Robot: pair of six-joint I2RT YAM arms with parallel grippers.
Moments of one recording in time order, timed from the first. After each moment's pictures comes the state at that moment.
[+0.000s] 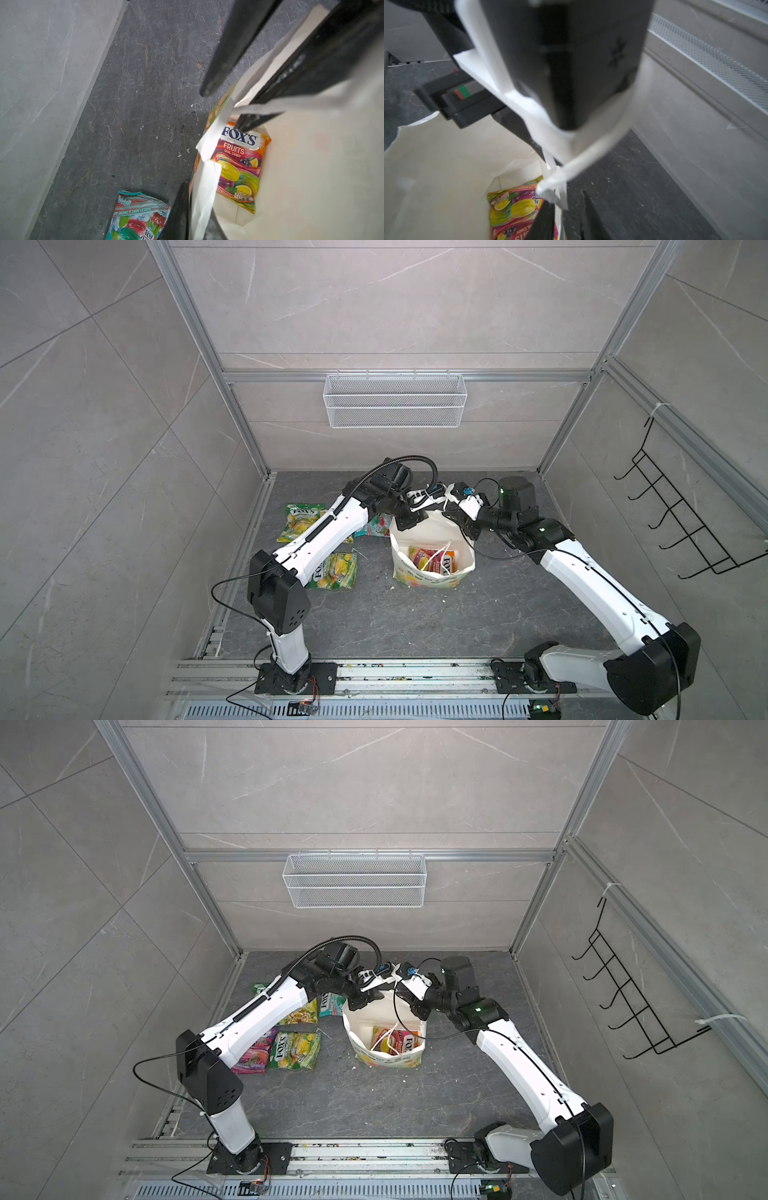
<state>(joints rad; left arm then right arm) -0.68 1.78 1.77 -0.83 0.40 0.66 0.39 1.26 1.17 -0.38 -0.45 -0.50</state>
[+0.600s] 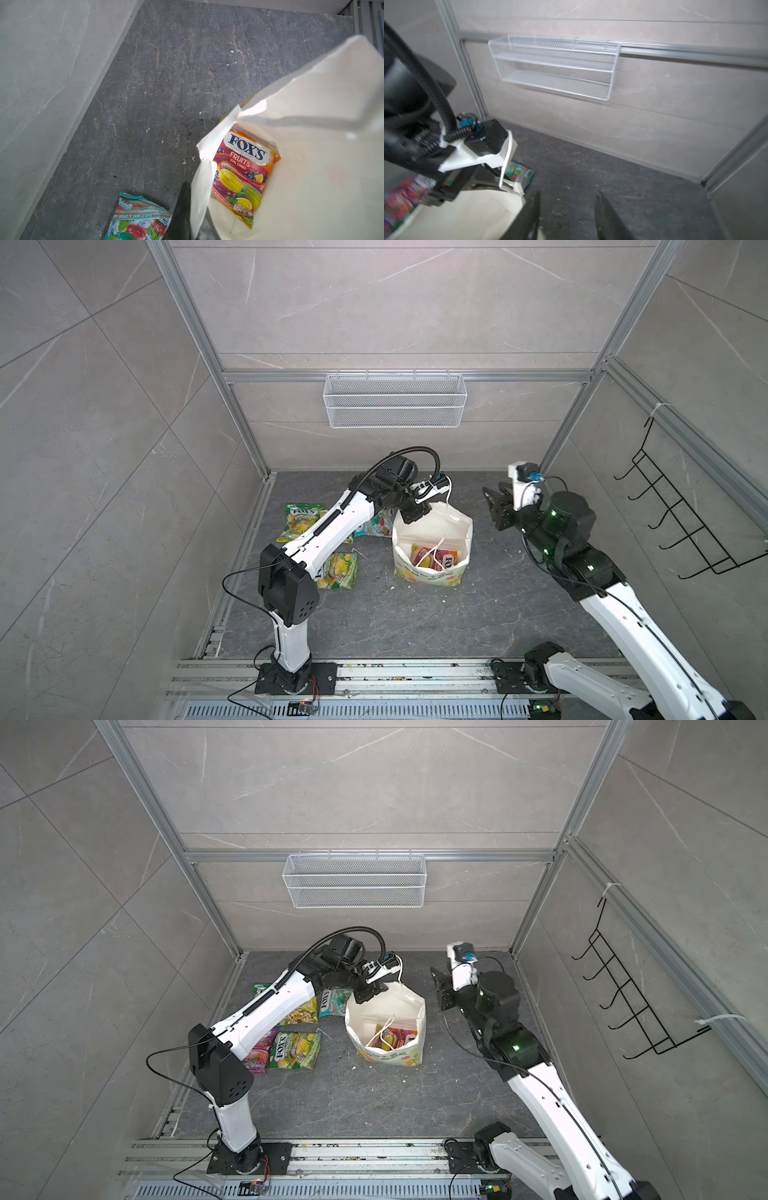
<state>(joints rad) -0.68 1.88 1.91 -0.82 0.37 0.54 0.39 0.88 1.06 -0.30 0.04 0.04</state>
